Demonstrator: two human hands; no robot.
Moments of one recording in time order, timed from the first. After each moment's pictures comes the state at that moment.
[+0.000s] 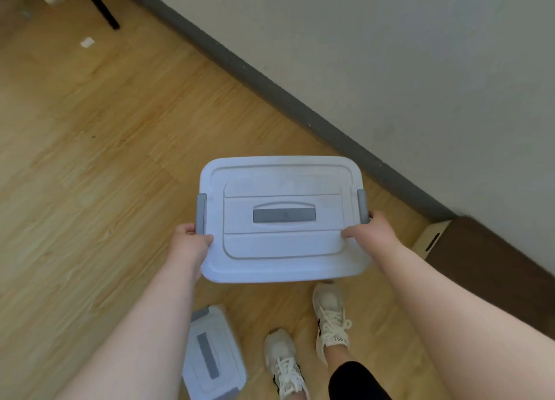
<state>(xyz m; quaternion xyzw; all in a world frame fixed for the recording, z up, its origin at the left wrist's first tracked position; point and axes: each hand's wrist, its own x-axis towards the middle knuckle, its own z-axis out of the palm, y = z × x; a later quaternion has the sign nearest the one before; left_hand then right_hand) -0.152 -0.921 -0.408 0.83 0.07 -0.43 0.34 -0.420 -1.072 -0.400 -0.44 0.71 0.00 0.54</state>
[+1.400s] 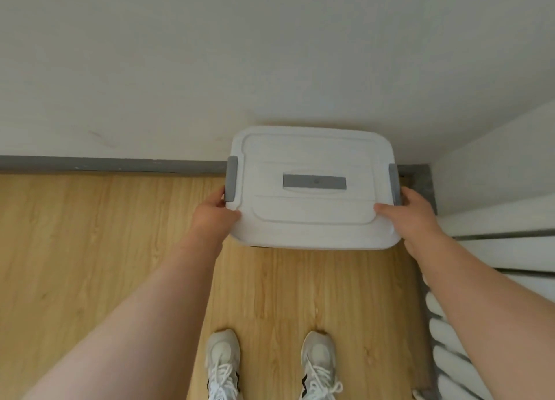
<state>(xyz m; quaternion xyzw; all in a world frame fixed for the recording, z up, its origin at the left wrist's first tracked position) -0.691 -1.125 -0.457 0.72 -0.32 -0.59 0.17 -1.001 -1.055 -0.466 -0.21 0.83 -0.29 0.44</state>
